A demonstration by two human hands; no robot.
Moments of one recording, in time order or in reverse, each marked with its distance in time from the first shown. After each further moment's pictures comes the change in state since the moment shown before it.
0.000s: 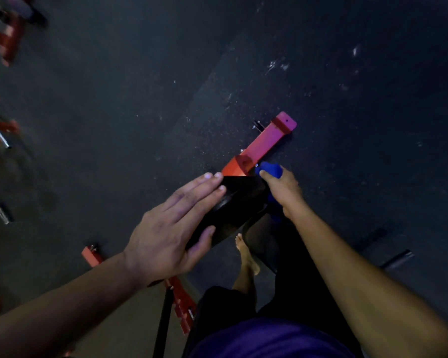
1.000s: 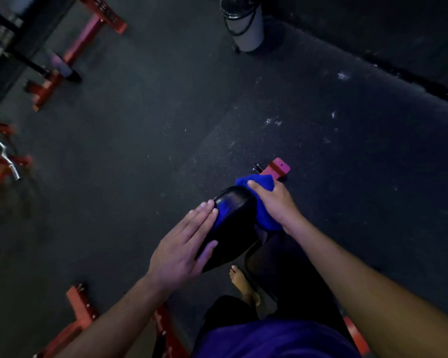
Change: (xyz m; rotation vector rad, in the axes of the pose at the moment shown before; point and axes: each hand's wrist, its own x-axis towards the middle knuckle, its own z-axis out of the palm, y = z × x) left_hand -0.077 -0.002 0.015 0.113 0.194 -0.064; right_hand -0.116 -0.078 -0.021 0.066 -0.074 -0.401
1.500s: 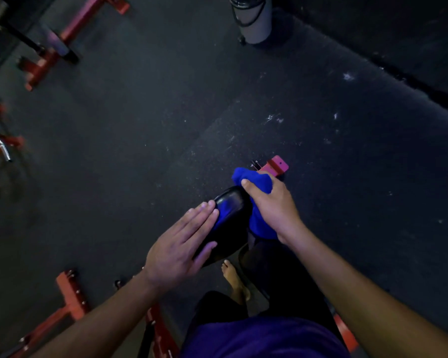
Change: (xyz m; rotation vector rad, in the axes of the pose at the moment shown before) left_hand -0.003 -0.008 0.006 0.016 0.038 0.043; right_hand -0.024 -0.030 0.011 -0.052 0.025 -0.049
